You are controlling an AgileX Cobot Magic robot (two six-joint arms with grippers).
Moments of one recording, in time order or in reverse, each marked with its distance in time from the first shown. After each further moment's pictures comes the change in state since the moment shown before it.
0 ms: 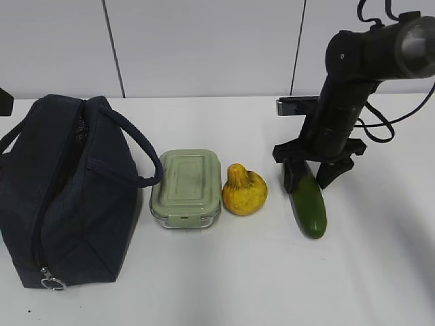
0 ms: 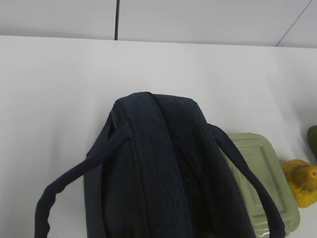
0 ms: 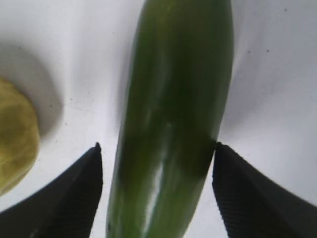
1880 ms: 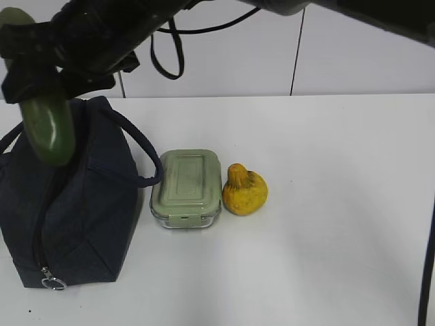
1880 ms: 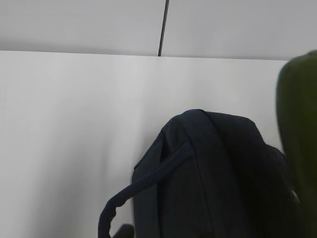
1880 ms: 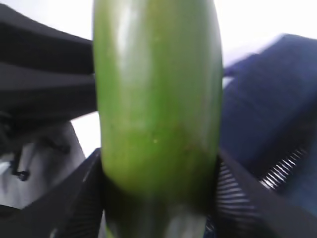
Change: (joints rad) left arm 0.068 0.000 0.000 0.110 -0.044 -0.042; right arm 0.480 0.012 -0.551 0.557 -0.083 -0.243
